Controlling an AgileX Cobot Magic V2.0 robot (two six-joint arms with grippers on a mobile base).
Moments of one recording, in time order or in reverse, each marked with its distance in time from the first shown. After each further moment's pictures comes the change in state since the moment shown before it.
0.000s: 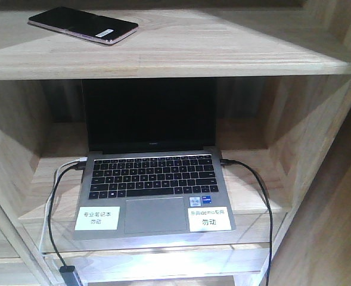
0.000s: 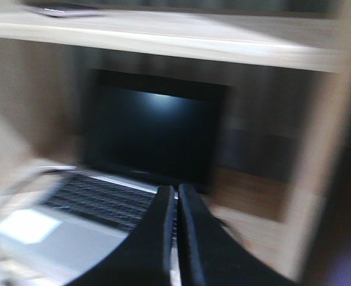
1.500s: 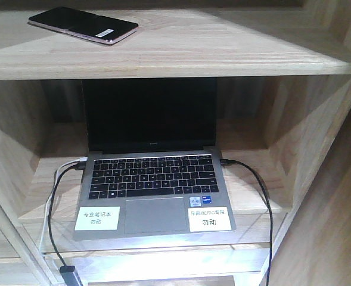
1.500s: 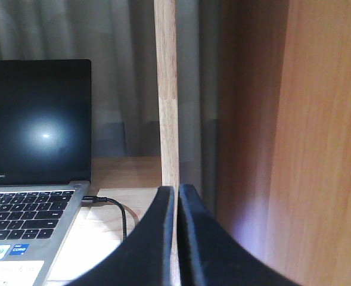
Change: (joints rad) left arm 0.000 0.000 0.000 0.000 0.000 0.000; right arm -0.293 -0.313 0.500 -0.005 -0.329 0.025
